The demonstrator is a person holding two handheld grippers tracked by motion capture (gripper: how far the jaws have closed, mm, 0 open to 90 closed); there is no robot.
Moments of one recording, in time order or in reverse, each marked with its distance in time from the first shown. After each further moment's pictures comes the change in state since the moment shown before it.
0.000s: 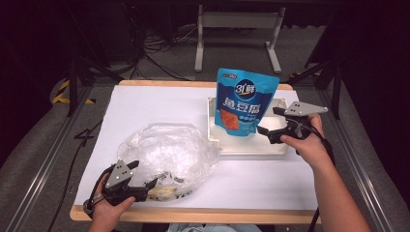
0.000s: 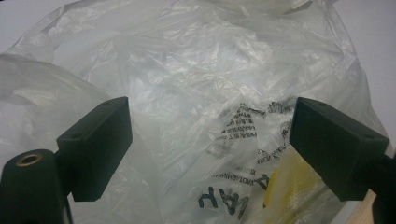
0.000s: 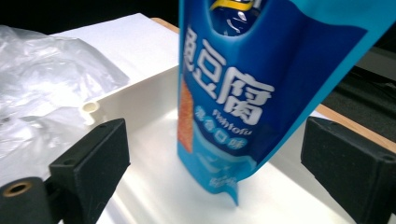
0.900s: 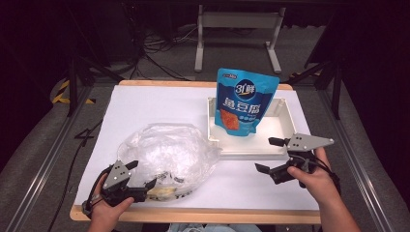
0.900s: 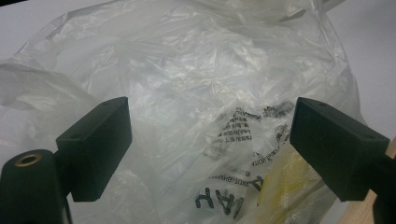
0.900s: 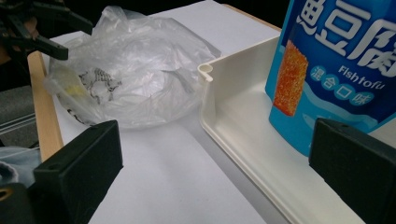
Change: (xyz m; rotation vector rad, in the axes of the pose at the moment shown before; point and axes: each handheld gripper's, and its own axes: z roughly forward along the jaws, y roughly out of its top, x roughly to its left) left arm 0.000 0.001 -0.005 -0.017 -0.004 -0.008; right arm 0.069 -0.029 -0.042 0.024 0.194 -0.012
